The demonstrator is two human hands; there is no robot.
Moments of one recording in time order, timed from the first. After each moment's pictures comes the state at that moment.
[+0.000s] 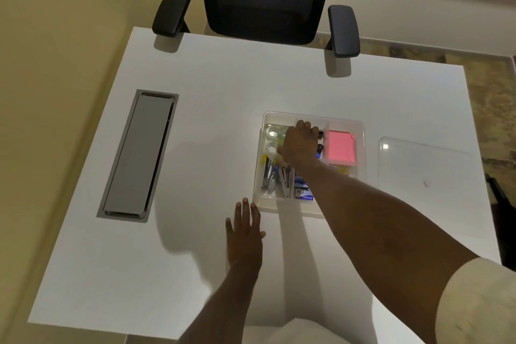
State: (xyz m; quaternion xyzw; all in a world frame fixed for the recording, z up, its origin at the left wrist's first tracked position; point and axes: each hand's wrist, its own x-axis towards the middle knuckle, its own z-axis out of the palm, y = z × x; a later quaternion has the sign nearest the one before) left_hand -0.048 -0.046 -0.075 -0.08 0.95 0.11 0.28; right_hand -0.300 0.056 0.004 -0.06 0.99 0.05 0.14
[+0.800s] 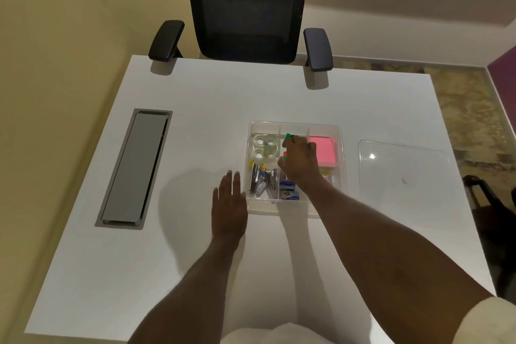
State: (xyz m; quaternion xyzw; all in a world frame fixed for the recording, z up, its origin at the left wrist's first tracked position) left_hand -0.134 -0.061 -0.021 -0.08 0.98 0.20 0.03; right_hand -0.279 0.117 0.032 -0.09 0.99 -0.08 0.08
